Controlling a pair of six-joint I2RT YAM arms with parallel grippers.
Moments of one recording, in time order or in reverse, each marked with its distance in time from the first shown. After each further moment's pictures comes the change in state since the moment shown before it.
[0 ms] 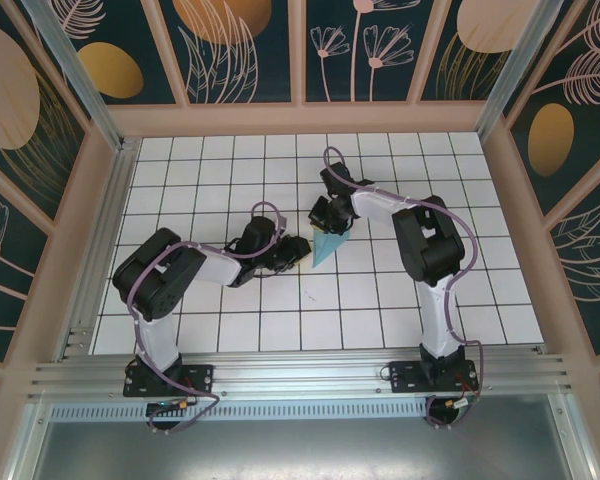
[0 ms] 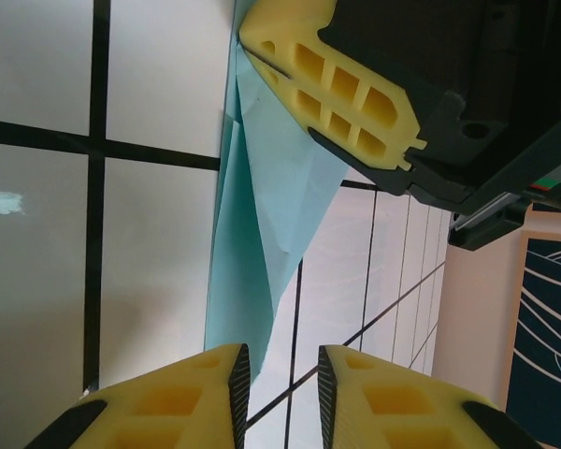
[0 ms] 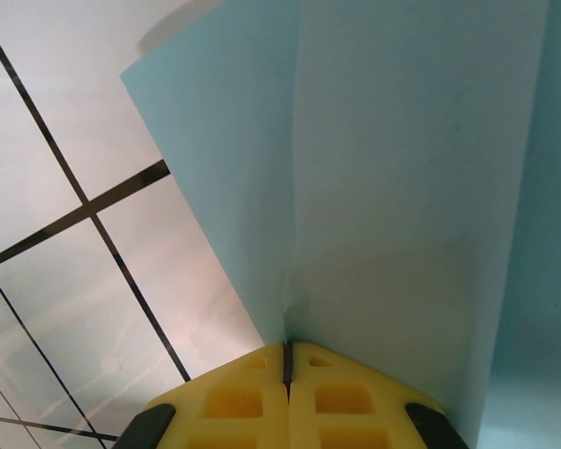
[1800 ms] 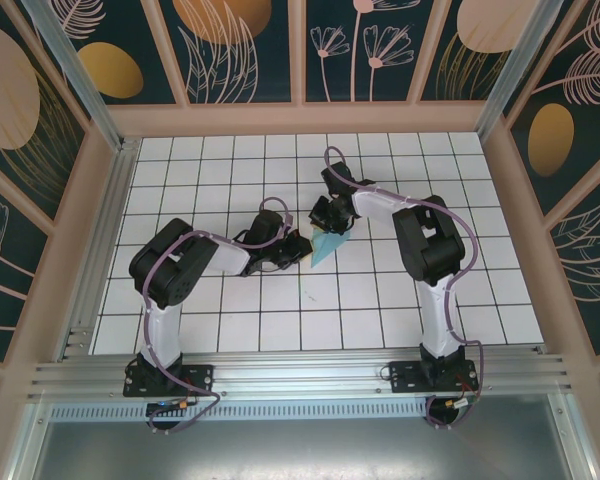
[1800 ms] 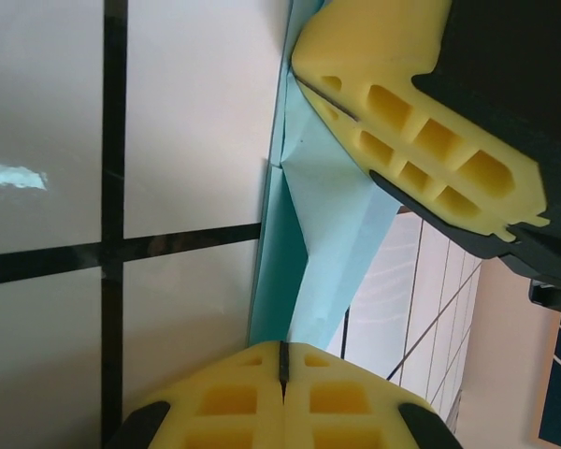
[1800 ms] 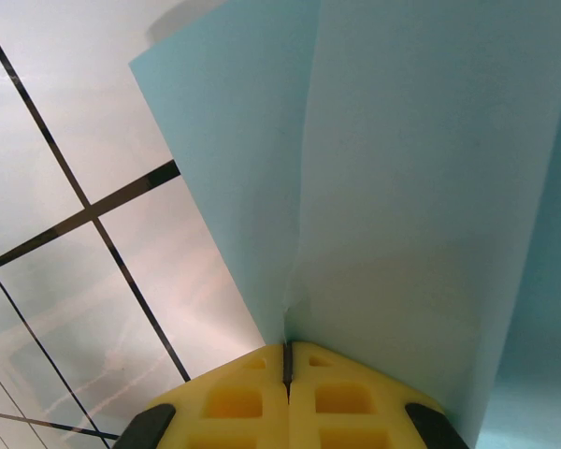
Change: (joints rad) left arm 0.022 0.117 0.130 -0.099 0.033 0.068; right arm -0.005 0.003 -0.001 0.005 -0.010 -0.006
